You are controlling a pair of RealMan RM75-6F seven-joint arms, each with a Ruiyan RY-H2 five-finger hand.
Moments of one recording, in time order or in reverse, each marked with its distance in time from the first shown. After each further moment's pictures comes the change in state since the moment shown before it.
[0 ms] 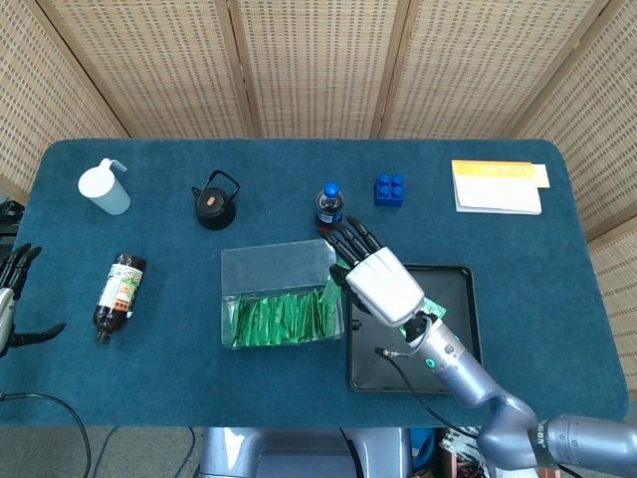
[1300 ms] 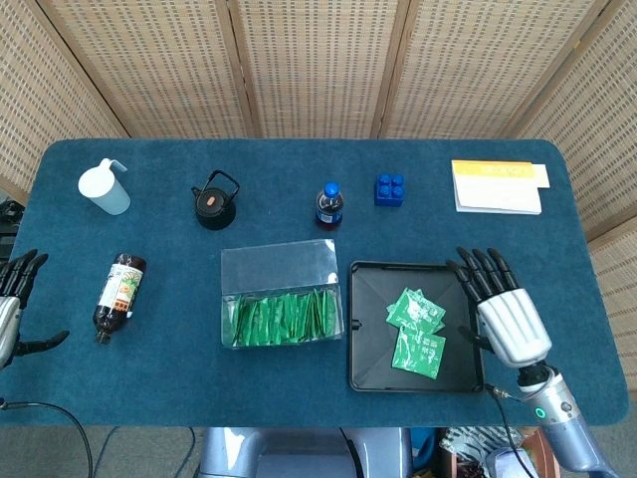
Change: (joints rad) left arm 0.023 -0.015 0.024 -0.017 0.055 0.053 0.051; right arm -0.396 0.129 -0.191 0.124 -0.171 0.344 0.208
